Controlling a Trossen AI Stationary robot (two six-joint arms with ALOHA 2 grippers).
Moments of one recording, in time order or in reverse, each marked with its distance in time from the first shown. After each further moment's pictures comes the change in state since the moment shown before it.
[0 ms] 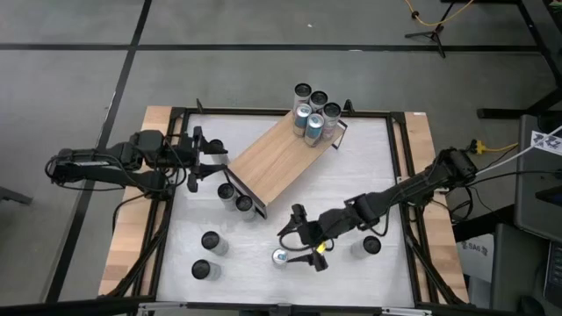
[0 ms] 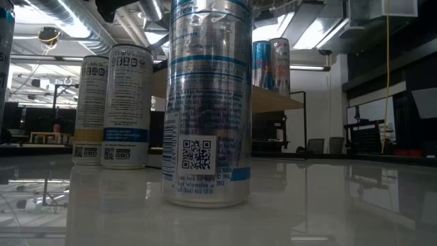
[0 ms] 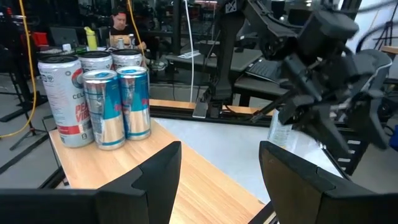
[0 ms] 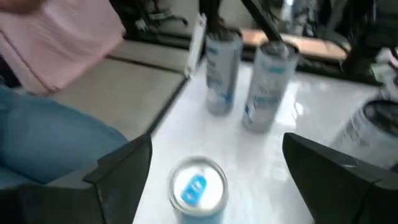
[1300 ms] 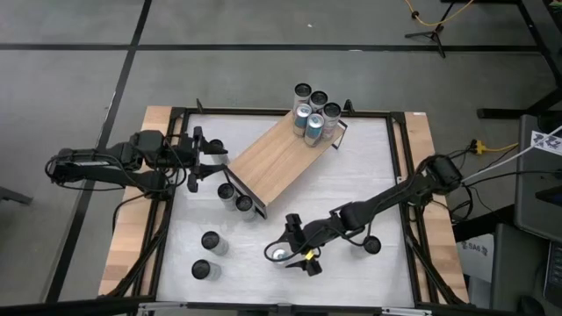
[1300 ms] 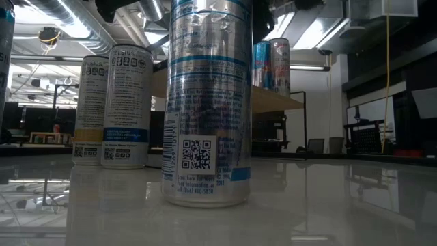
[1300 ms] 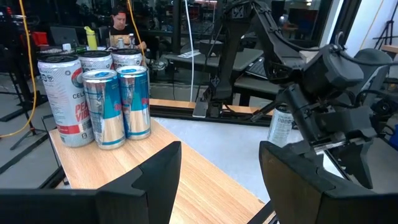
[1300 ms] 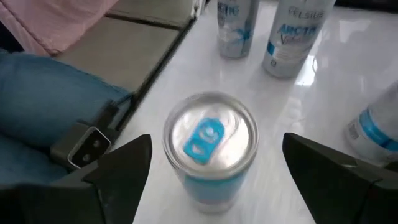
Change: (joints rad) left arm -0.002 0.000 0.000 -0.002 -0.003 0.001; right arm 0.008 0.152 -0.001 -0.015 -0.048 0.036
